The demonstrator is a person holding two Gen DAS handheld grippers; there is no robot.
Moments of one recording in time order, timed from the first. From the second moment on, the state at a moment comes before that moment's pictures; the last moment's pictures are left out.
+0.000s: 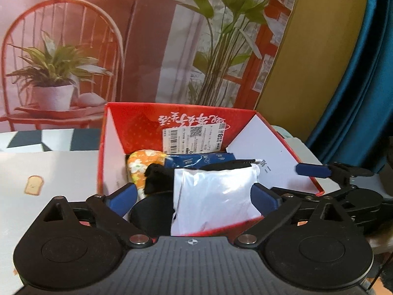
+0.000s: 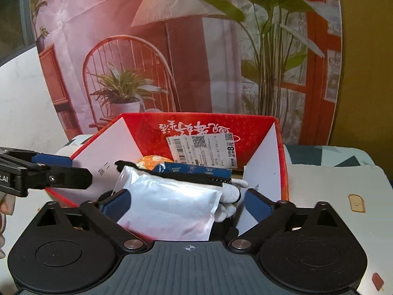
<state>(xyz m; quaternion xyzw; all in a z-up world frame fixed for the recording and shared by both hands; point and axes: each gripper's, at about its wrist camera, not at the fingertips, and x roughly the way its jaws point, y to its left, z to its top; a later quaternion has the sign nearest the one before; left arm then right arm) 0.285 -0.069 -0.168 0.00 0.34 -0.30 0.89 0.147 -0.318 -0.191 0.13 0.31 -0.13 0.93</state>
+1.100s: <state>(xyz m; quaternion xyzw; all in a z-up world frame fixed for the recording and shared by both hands) 0.176 -0.015 -0.188 0.02 0.31 -0.22 0.92 0.057 -0.264 -0.209 0.10 0.26 -0.14 0.95</state>
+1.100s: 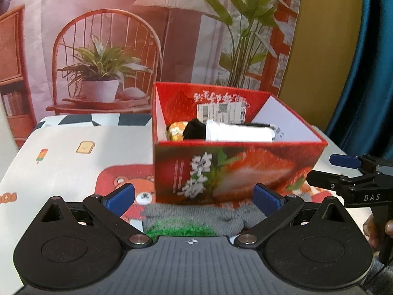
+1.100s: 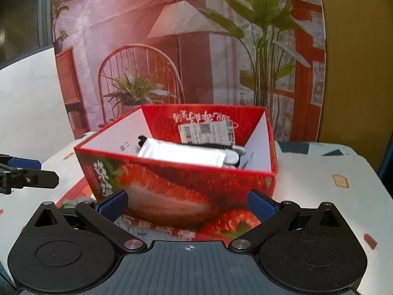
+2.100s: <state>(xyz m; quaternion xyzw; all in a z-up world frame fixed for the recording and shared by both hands) 0.144 0.006 -0.239 -0.02 0.37 -0.22 0.91 0.016 -0.238 -0.277 0.12 0.30 -0.16 0.93</state>
